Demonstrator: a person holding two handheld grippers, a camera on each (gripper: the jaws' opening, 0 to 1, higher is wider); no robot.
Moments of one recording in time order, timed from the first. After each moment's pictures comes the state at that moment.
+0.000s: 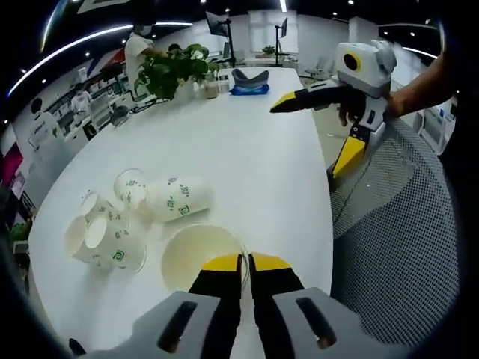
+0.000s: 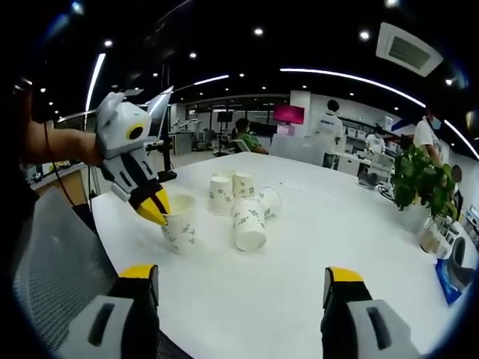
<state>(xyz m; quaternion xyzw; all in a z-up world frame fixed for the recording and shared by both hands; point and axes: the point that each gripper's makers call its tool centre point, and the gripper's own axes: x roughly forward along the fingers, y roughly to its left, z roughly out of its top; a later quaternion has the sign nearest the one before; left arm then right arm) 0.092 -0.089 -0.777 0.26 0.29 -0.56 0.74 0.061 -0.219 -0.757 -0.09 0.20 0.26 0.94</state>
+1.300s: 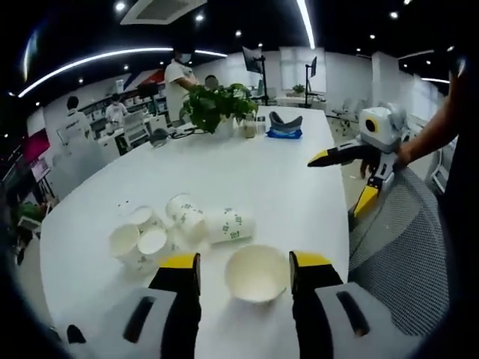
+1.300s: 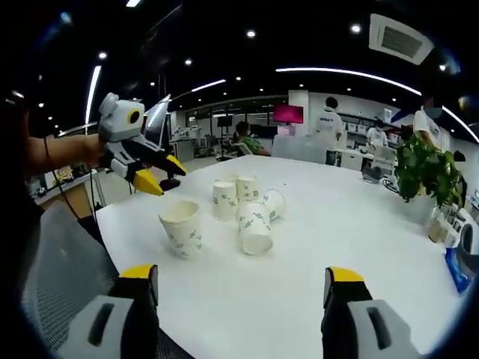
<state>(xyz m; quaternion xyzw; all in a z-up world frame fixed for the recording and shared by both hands) 0.130 -0.053 -0.714 0.17 0.22 -0.52 0.81 0.062 -0.212 -0.754 -0.05 0.20 0.27 0.94</state>
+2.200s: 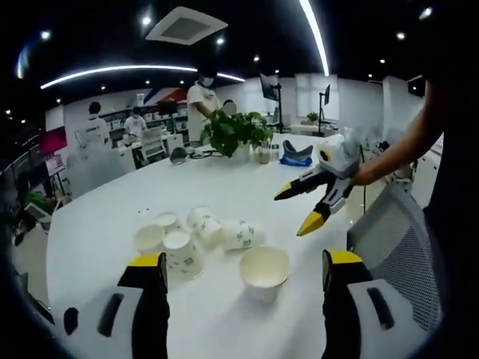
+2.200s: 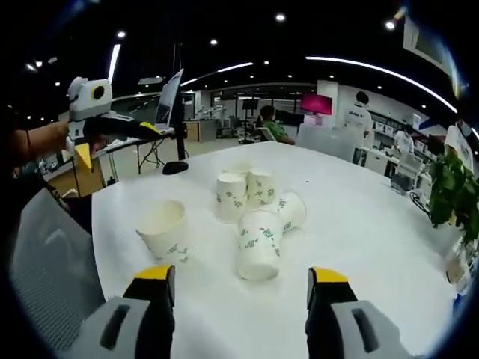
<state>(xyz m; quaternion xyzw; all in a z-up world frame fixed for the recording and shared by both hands) 0.124 -0.014 -0.681 0.10 0.16 -0.49 0.85 0.143 -0.174 -0.775 -0.11 0.24 0.33 0.91</state>
